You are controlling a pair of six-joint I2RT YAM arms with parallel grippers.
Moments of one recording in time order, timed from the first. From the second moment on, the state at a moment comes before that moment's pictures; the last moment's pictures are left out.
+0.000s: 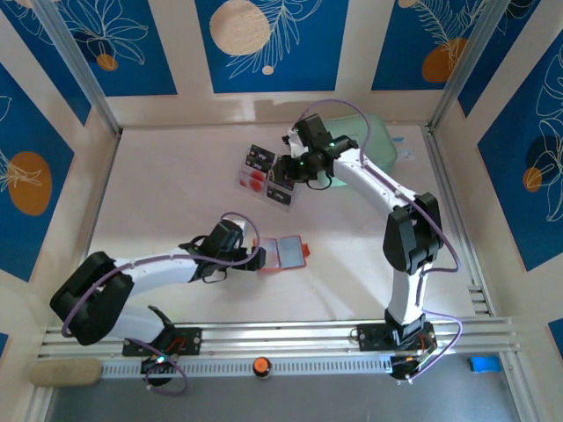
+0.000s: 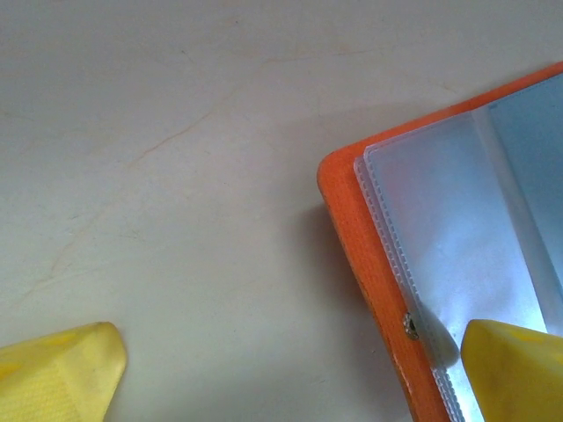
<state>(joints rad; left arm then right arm) -0.72 1.37 0.53 -0.09 0.01 -0.54 0.52 1.91 1.73 -0.78 -0.32 0.33</state>
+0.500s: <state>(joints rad) -0.72 1.38 0.53 -0.08 0.00 -0.54 0.64 2.16 1.89 -0.93 0.05 0.03</state>
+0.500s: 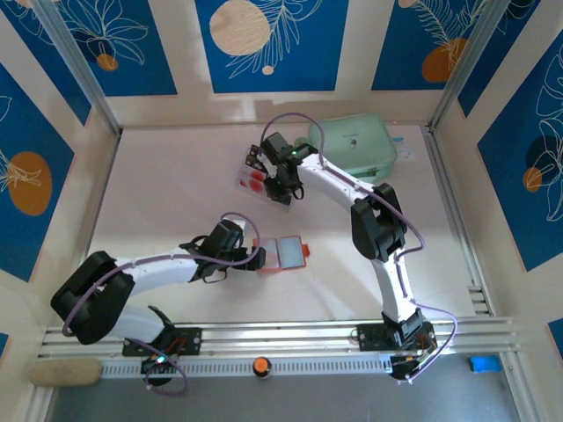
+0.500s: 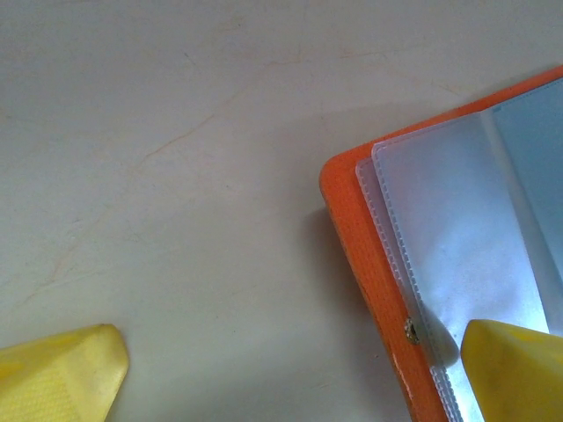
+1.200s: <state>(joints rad) -0.72 1.38 0.52 -0.07 0.00 -0.54 0.64 2.26 1.98 -0.95 0.13 -0.02</state>
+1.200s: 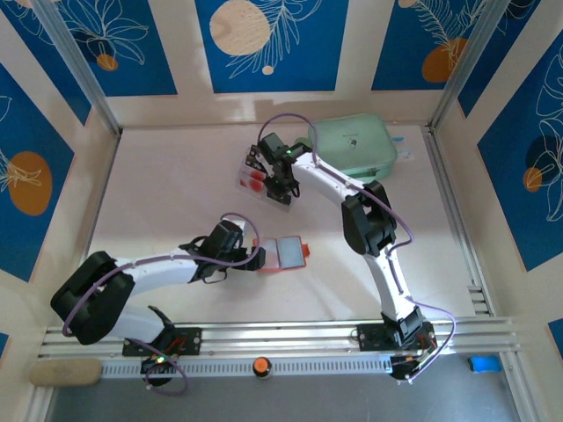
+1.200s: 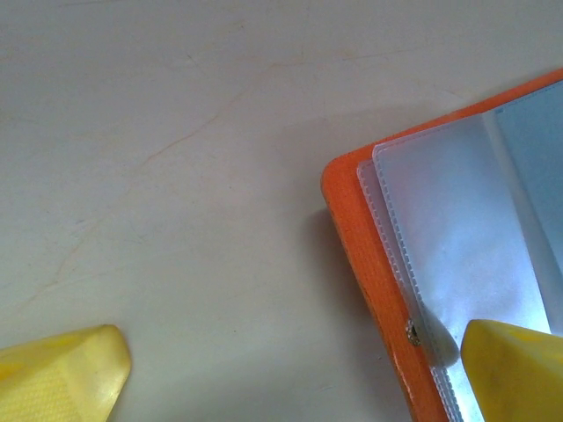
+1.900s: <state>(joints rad) -0.72 1.38 0.52 -0.07 0.00 -0.54 0.65 2.27 1.98 -0.95 0.11 -0.08</state>
